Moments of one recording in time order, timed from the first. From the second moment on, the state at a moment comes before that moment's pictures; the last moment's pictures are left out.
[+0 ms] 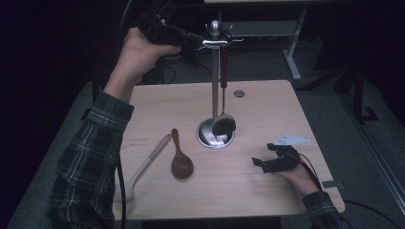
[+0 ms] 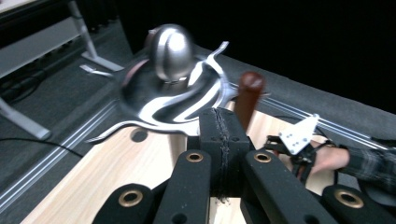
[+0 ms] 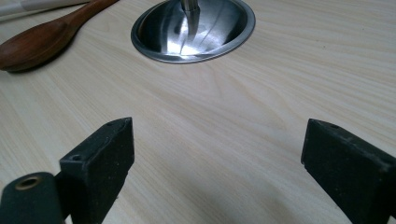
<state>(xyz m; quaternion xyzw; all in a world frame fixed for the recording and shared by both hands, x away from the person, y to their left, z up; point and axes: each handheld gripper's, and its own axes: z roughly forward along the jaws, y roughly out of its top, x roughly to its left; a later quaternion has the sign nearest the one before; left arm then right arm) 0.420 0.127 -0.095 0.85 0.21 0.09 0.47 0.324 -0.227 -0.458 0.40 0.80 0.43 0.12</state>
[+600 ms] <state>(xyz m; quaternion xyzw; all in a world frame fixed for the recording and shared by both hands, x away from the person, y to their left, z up) 0.416 0.127 -0.109 0.86 0.21 0.09 0.45 0.324 -0.227 -0.458 0.40 0.80 0.43 0.12</state>
